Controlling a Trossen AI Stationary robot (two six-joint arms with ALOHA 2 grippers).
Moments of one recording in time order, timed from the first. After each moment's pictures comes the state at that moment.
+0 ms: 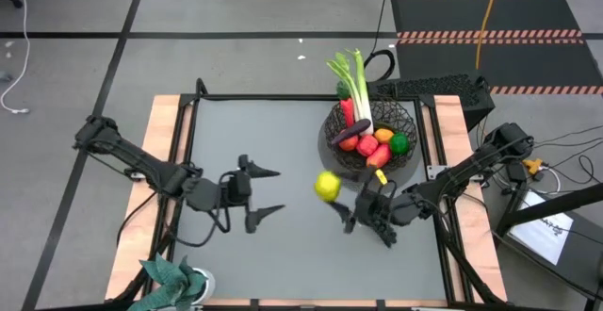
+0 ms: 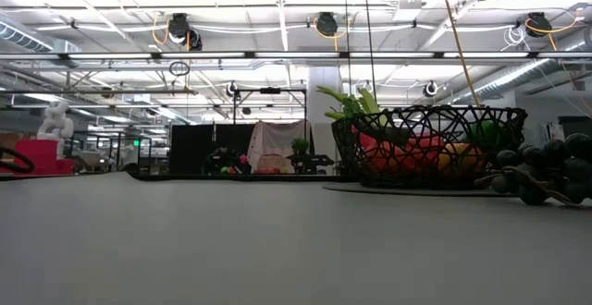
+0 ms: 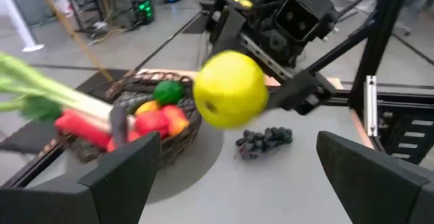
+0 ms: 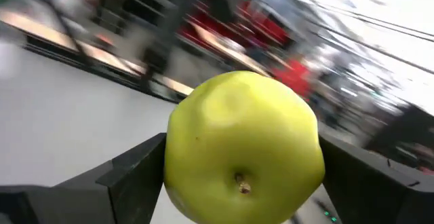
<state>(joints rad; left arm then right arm) -0.48 1.24 0.99 -0.01 -0.62 -0.13 0.53 1.38 0.73 0.59 0.89 -0.49</state>
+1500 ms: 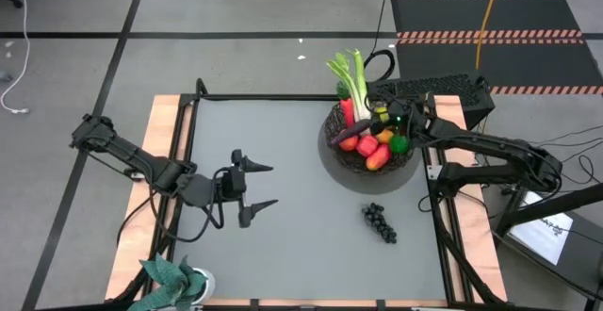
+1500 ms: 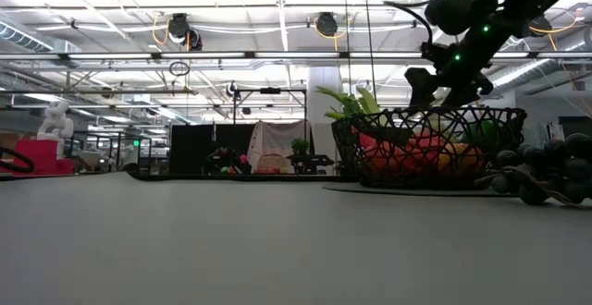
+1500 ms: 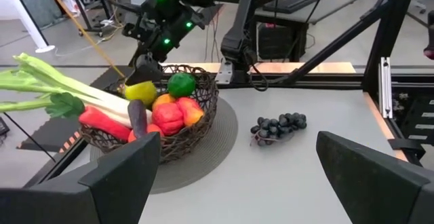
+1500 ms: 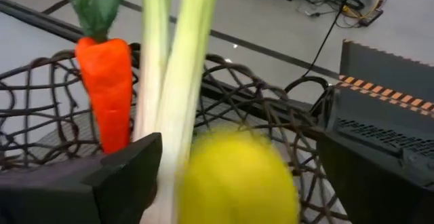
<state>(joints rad) -0.47 1.17 0.99 -0.13 -0.63 -0.11 -0.57 1.03 0.58 -0.26 0.52 0.32</state>
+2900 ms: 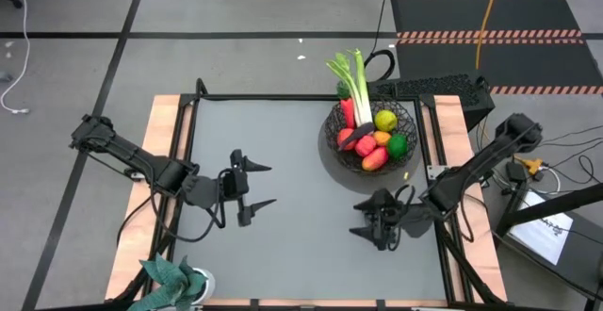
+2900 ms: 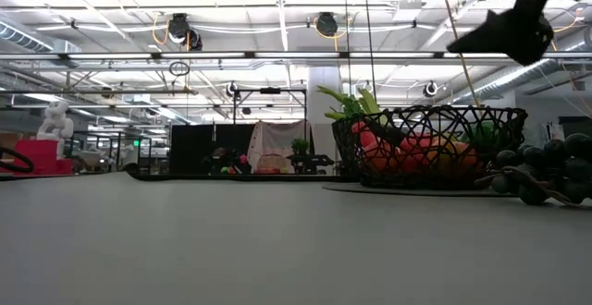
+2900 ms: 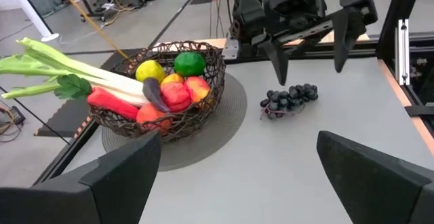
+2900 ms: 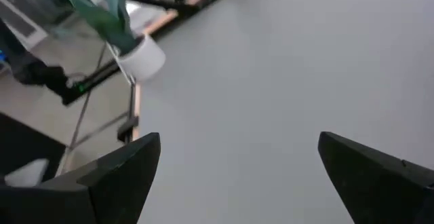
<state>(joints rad) -0.46 1.17 0.99 -0.24 -0.63 -0.12 0.66 1.16 0.58 0.04 0.59 0.90</state>
